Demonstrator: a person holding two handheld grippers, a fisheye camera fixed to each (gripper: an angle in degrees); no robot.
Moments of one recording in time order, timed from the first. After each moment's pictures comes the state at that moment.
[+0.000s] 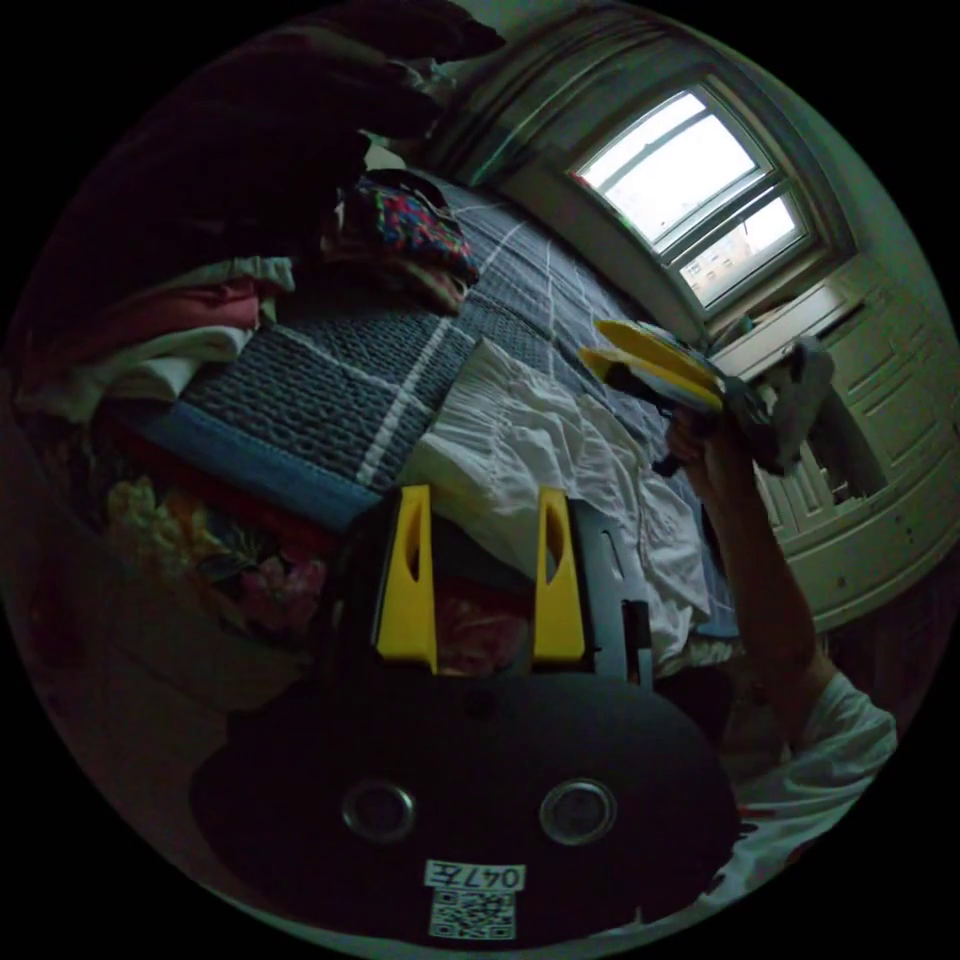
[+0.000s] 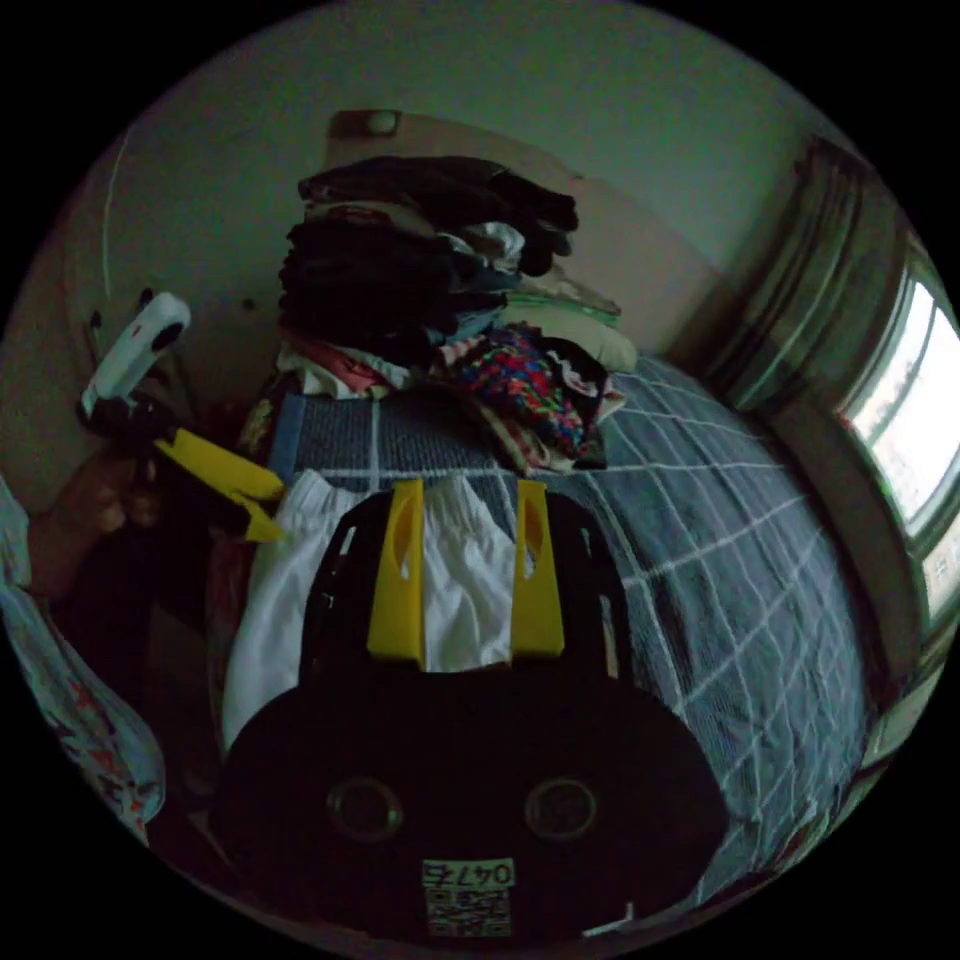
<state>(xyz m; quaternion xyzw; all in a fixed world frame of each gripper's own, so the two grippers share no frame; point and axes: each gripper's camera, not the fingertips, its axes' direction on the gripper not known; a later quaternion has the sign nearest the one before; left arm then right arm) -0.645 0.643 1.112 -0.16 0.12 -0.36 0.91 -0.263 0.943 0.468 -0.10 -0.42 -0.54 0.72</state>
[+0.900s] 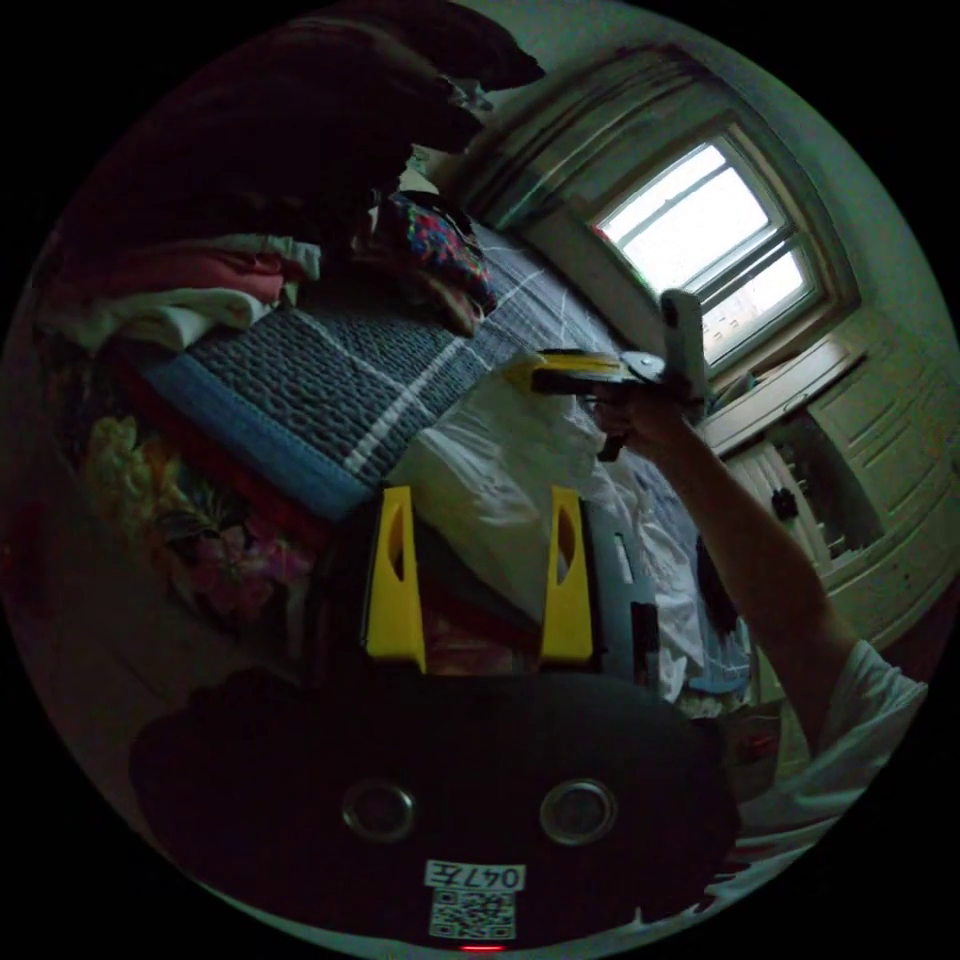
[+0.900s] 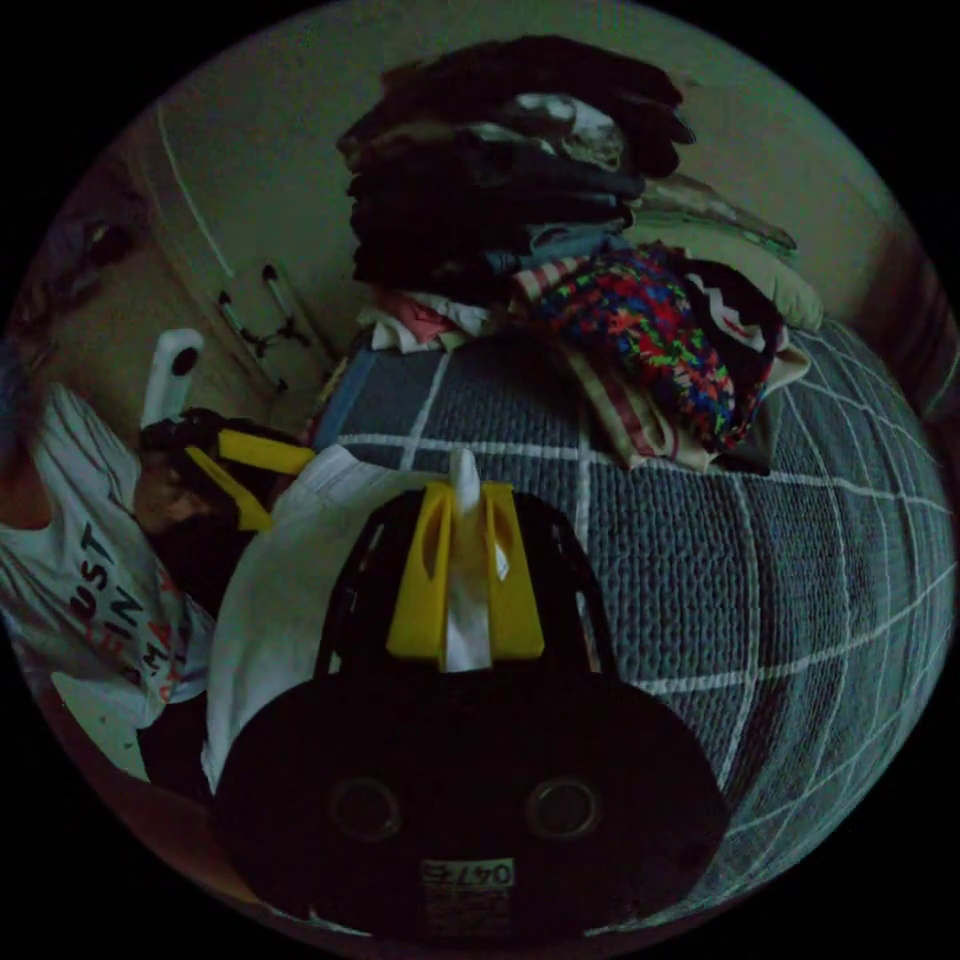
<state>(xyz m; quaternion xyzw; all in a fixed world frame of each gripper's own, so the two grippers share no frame) -0.596 0.704 1.044 -0.09 0.10 -0.41 0.90 -0.311 0.957 0.677 -0.29 -0.56 -0.58 0.51</state>
